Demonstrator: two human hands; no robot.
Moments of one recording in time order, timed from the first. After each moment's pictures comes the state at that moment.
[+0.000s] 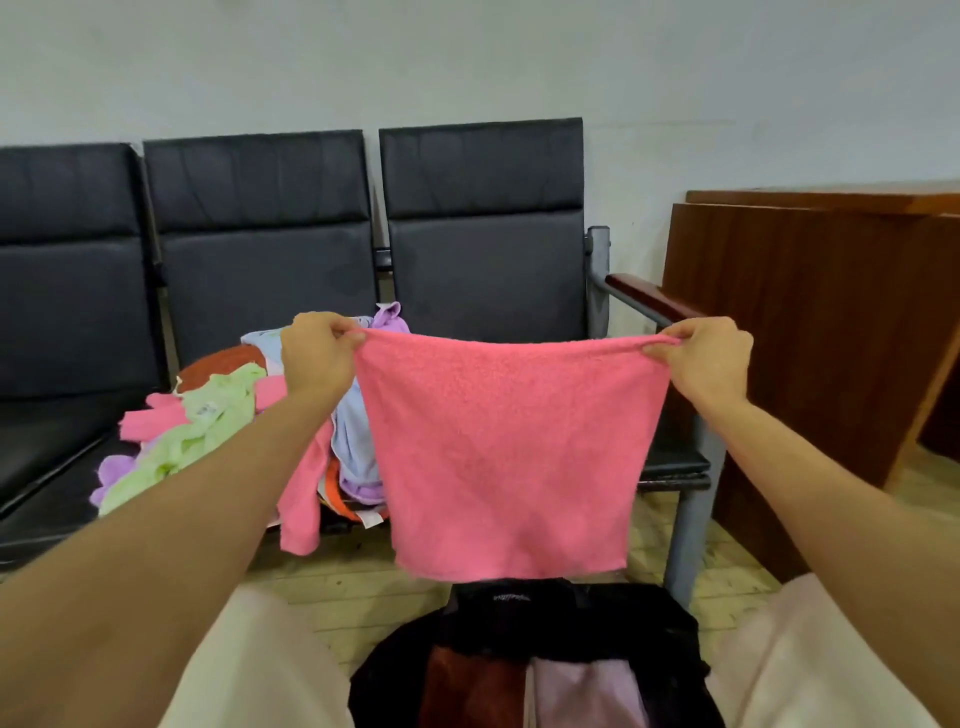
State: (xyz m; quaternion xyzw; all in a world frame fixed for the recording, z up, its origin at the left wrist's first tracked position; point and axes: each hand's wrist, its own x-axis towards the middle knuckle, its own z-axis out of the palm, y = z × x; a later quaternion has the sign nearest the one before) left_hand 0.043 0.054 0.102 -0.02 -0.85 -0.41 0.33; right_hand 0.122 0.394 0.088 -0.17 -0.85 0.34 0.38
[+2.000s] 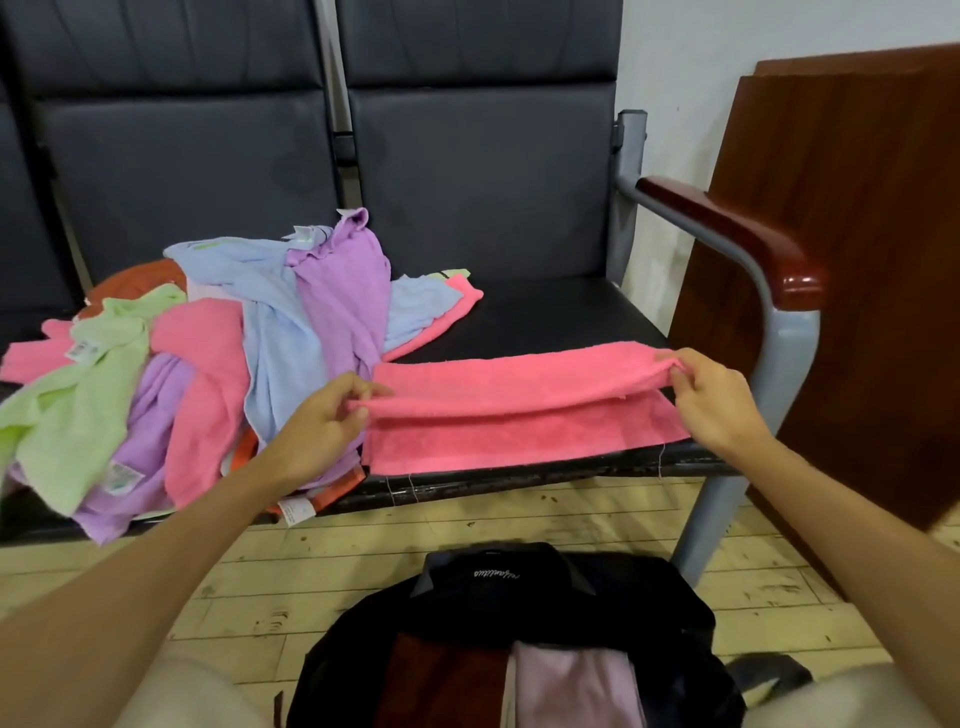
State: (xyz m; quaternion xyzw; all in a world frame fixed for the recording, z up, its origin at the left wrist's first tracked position) left_hand -0.033 0.069 -0.066 -0.21 -0.85 -0.47 0.03; right_hand 0.024 0.457 -0.052 -0.09 -0.93 0.29 0.20
